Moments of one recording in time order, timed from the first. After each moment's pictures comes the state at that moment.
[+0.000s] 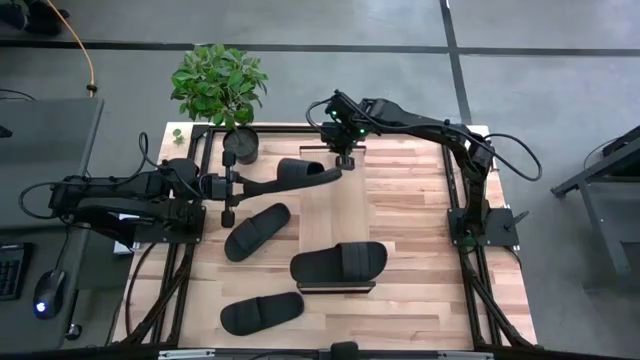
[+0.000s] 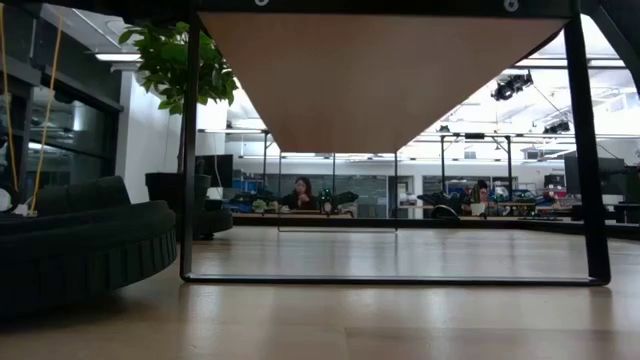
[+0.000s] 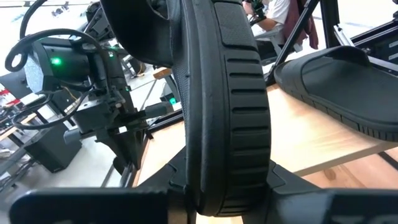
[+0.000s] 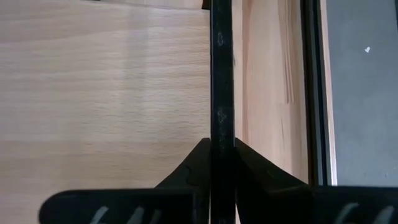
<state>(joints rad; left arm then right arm) 0.16 0.58 0.53 -0.07 -0.01 0.44 -0.45 1.94 1.80 -0.90 -0.14 -0.49</state>
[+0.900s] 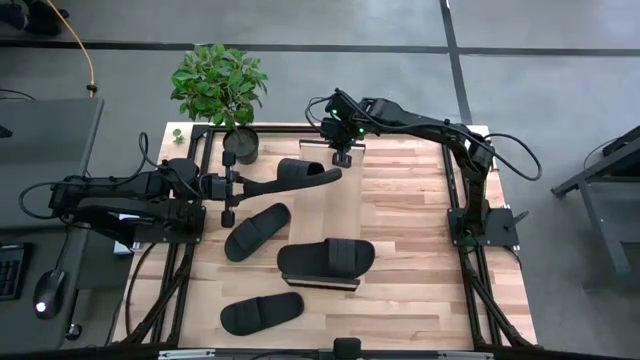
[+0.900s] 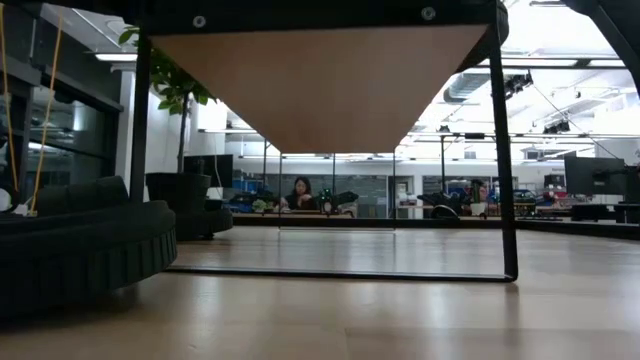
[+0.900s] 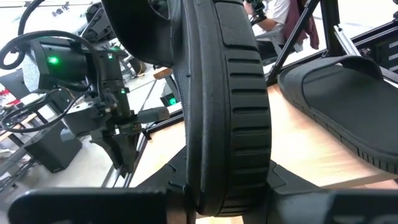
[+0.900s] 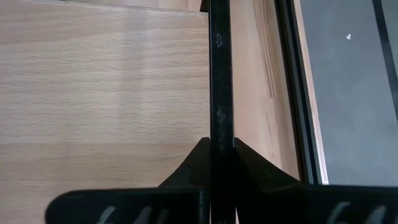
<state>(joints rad) 0.16 0.58 0.53 -0.07 -0.01 0.44 -0.46 1.94 1.80 -0.86 -0.08 -0.41</state>
